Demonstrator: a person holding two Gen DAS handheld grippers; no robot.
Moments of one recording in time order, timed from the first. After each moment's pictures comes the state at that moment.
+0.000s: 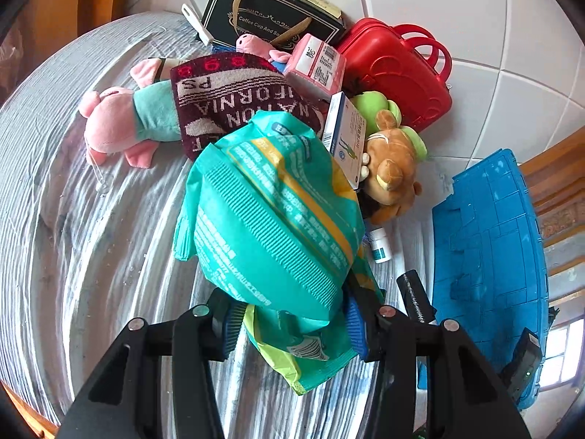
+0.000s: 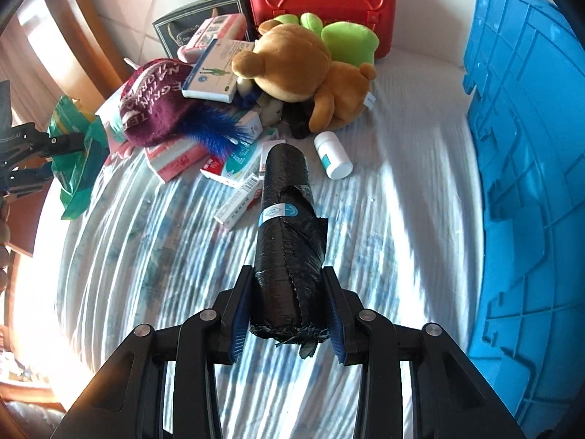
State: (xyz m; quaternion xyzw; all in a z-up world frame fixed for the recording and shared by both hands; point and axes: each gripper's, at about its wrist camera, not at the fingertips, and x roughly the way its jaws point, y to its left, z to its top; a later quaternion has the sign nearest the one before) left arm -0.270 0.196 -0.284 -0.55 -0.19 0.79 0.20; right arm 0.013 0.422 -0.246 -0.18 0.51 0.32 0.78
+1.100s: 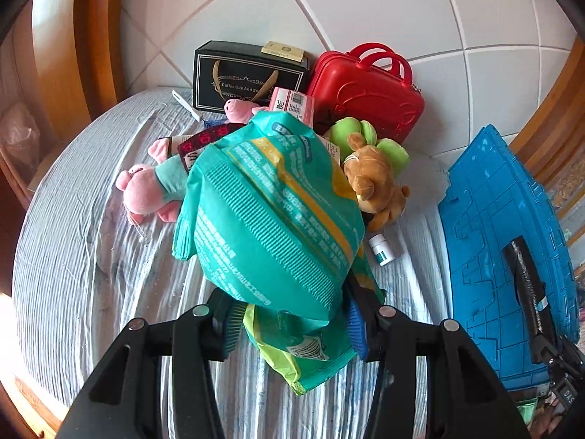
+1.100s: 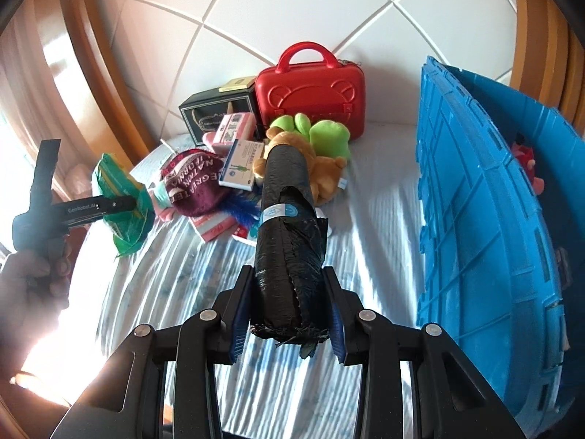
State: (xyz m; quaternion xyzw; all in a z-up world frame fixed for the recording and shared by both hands) left arm -0.217 0.216 -0.200 -0.48 -0.08 0.86 0.17; right arm -0.034 0.353 -0.105 -0.14 0.40 0.37 0.83
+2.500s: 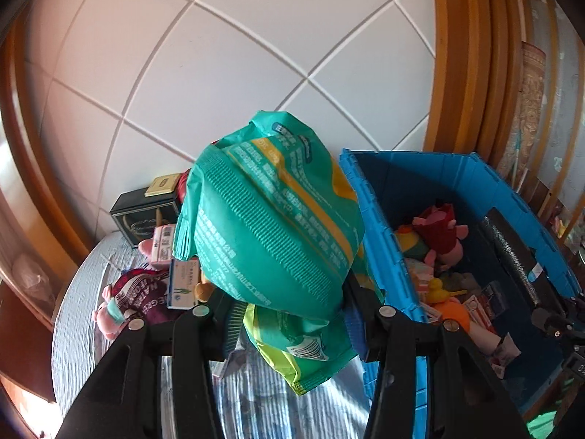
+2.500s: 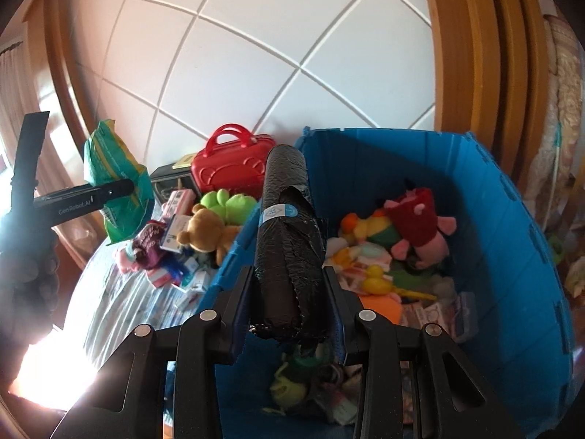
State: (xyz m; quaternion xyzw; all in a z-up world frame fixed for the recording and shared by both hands) left arm -0.101 0.528 -0.031 -0.33 0.10 0.91 0.23; right arm 0.093 0.131 0.006 -0.09 0.33 0.36 0.87
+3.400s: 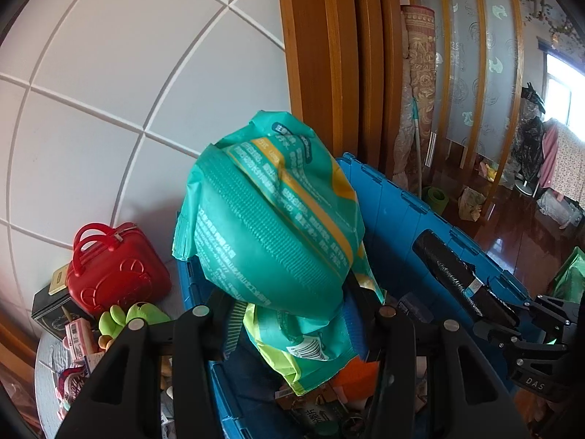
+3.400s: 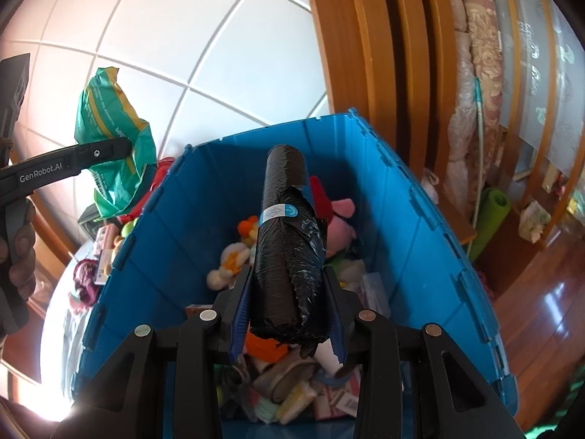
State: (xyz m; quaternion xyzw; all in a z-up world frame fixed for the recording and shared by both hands) left arm -0.075 0.717 0.001 -0.28 0.17 0.85 0.42; right arm 0.164 0.022 0.004 -0.03 0.35 0.22 0.91
